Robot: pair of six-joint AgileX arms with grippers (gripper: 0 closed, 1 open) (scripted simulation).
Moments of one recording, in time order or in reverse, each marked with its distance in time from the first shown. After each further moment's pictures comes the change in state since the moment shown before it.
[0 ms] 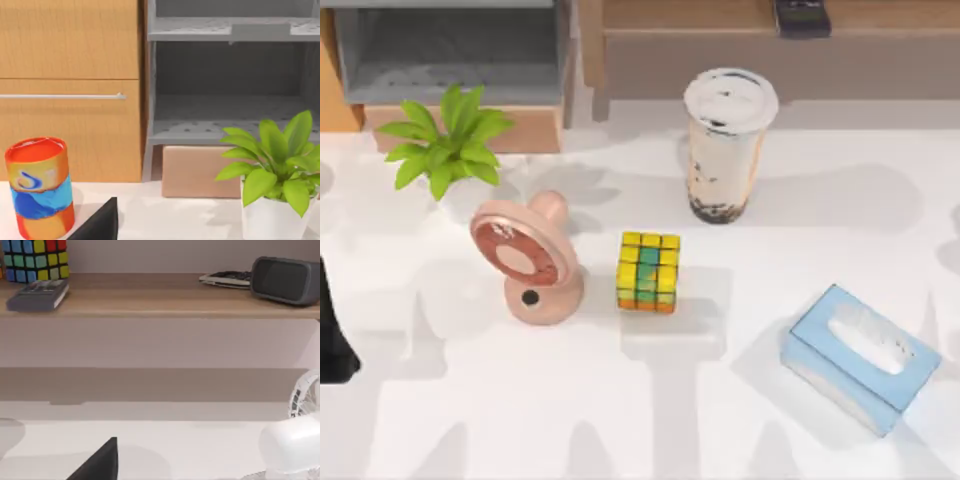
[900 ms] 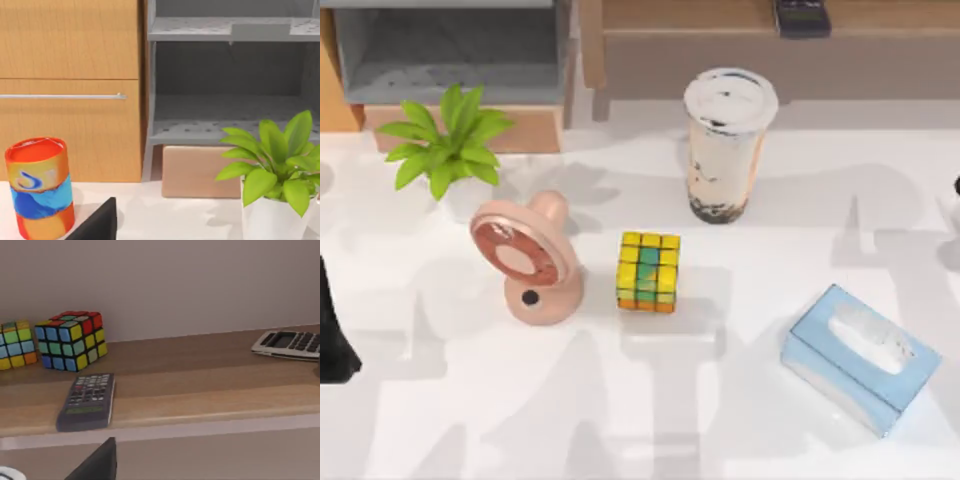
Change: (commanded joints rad) left arm 0.000 0.000 0.000 0.000 0.000 0.000; right arm 0.306 0.868 0.377 0.505 0.304 0.109
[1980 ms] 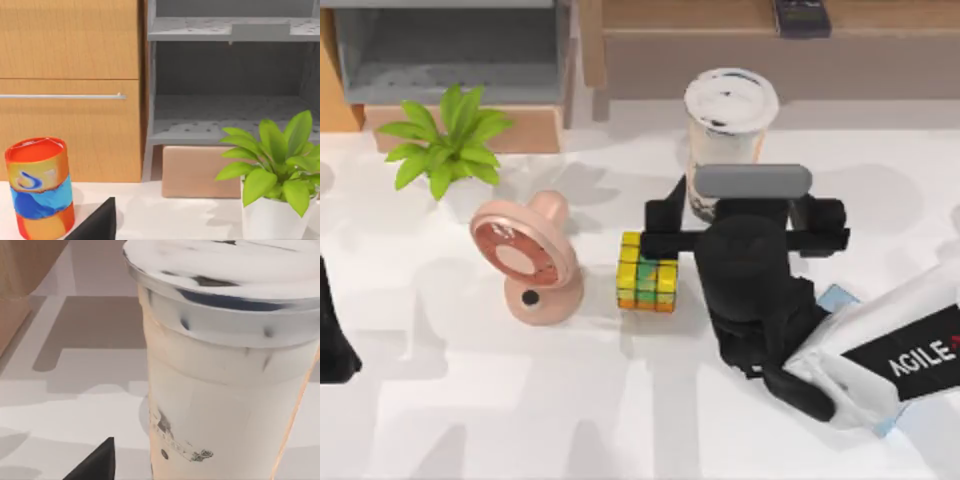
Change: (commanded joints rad) left arm 0.000 0.000 0.000 0.000 0.000 0.000; right arm 0.515 1.135 0.417 0.394 0.532 0.118
